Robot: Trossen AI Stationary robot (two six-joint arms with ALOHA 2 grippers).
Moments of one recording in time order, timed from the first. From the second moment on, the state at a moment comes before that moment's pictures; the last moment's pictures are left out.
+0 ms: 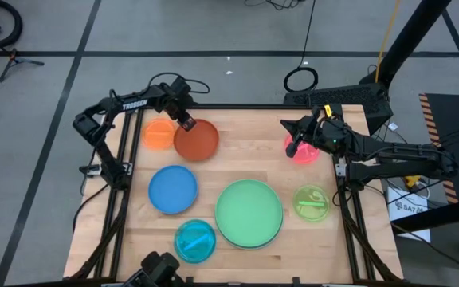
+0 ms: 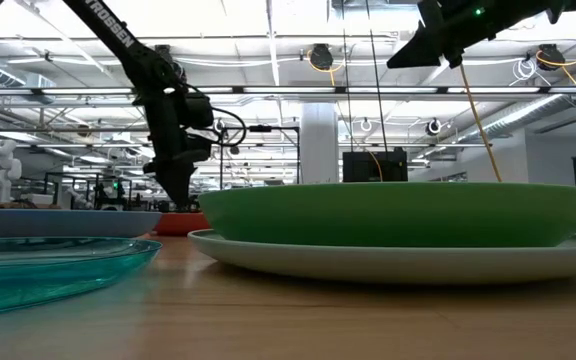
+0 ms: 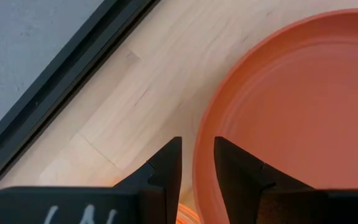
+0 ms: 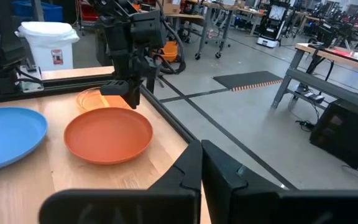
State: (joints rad) left arm 0.87 1.73 1.14 -0.66 0.06 0.12; right arm -0.20 0.83 0.64 -0.03 0.41 -0.06
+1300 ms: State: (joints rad) left arm 0.87 1.73 1.14 -0.68 0.05 0.13; right arm -0.20 0.83 0.64 -0.03 0.41 -0.06
